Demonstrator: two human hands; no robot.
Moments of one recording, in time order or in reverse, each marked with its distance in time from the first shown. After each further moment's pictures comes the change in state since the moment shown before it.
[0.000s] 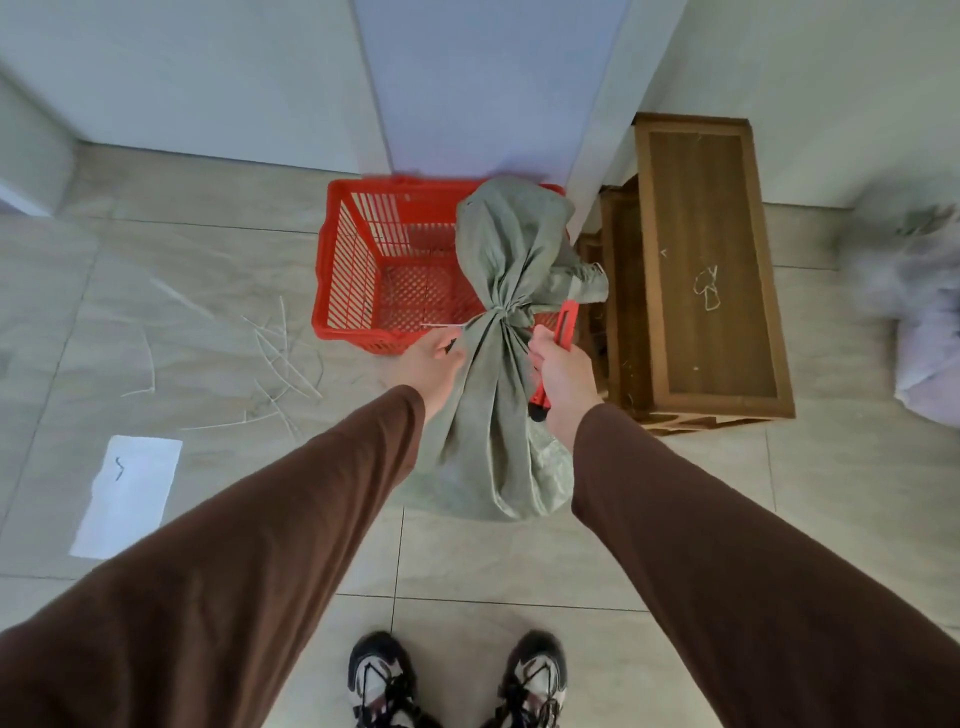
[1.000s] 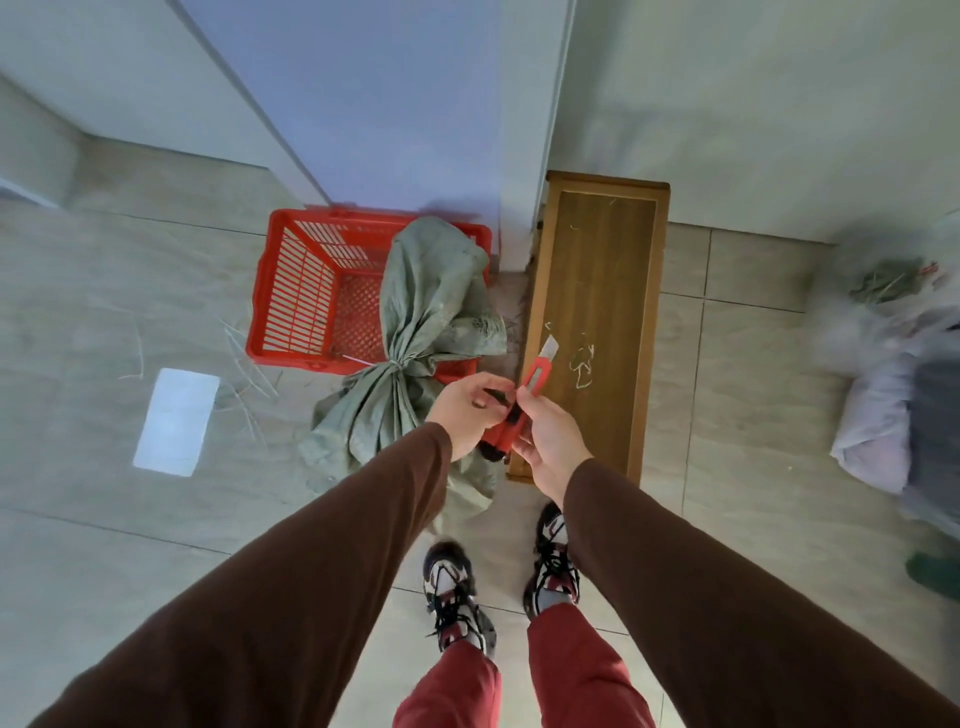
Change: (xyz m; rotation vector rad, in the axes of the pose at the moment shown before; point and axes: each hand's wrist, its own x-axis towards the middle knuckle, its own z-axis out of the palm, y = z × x) left_hand -0.004 0.167 0.176 0.067 -0.185 -0.131; right_hand 0.042 -0.128 -0.163 0.091 -0.196 0.325
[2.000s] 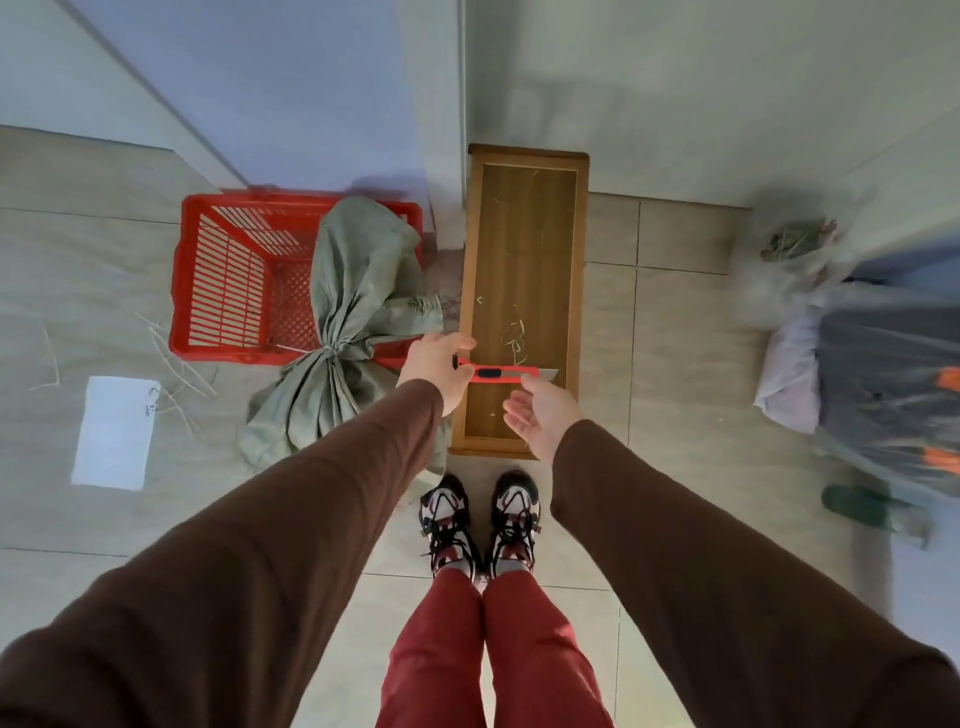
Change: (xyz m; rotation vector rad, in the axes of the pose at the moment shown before) left_hand 0.030 0.029 0.052 0.517 0.083 0.070; right_hand 0.000 -0.031 -0.077 0.076 0.203 0.134
